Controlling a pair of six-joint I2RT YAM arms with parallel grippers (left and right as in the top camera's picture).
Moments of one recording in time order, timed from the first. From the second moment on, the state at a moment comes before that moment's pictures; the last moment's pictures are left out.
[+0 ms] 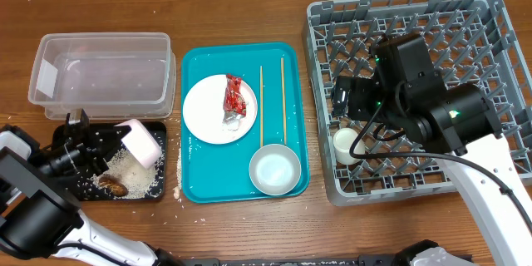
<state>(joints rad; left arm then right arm) 0.84 2.01 1.24 -1.69 1.24 0.58 0.40 1.34 1.49 -1.17 0.00 0.49</state>
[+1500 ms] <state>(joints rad) 0.56 1.87 1.24 -1.68 1.30 0.57 0.40 1.34 1.49 -1.19 0.00 0.49</state>
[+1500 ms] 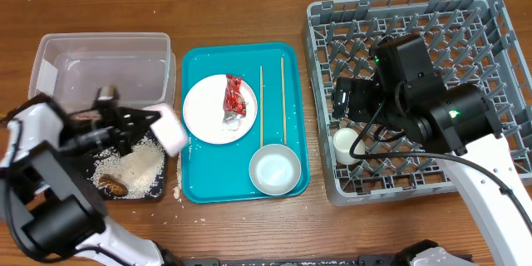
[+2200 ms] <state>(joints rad) -0.30 1.44 1.22 -1.23 0.18 -0.45 0.40 1.34 1.49 -1.19 0.00 0.49</state>
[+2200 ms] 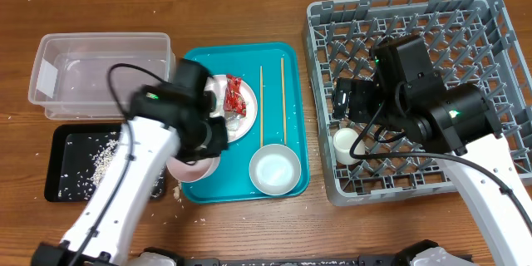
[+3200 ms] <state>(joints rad) -0.44 1.65 1.29 -0.81 -0.17 -0.53 0.40 1.34 1.49 -1.19 0.00 0.49</state>
